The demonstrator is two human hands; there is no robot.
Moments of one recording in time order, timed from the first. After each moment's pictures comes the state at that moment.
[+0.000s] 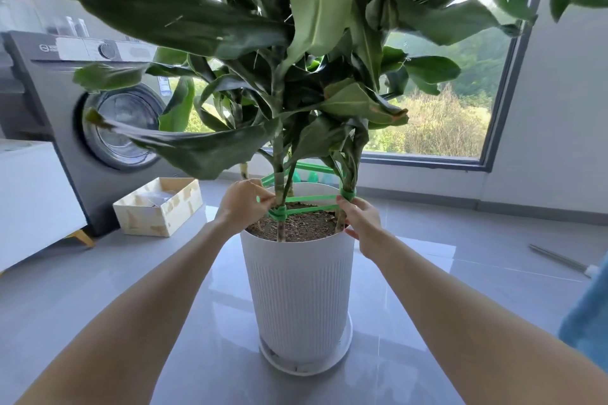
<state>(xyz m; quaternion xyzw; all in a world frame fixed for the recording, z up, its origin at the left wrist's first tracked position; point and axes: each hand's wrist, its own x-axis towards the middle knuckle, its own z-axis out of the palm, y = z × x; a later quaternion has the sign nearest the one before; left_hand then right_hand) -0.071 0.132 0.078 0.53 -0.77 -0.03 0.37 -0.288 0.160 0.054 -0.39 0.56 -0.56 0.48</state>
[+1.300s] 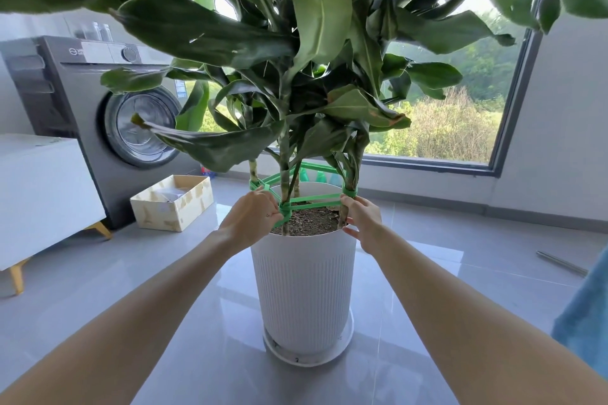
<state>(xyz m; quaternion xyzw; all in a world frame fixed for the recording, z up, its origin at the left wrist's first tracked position) -0.080 0.191 0.079 0.52 -0.80 0.02 0.31 -0.290 0.160 0.055 -0.37 0.55 -0.55 0.50</state>
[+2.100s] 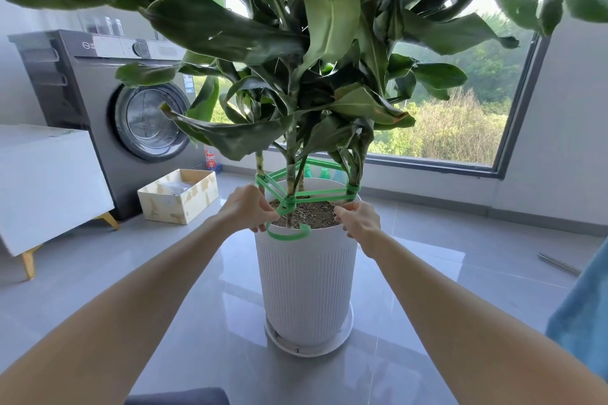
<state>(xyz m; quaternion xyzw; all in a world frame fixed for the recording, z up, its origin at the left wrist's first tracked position) -0.068 0.201 0.093 0.64 -0.70 -0.16 0.26 -0.282 0.181 0.050 -0.52 0.64 -0.44 0.34</state>
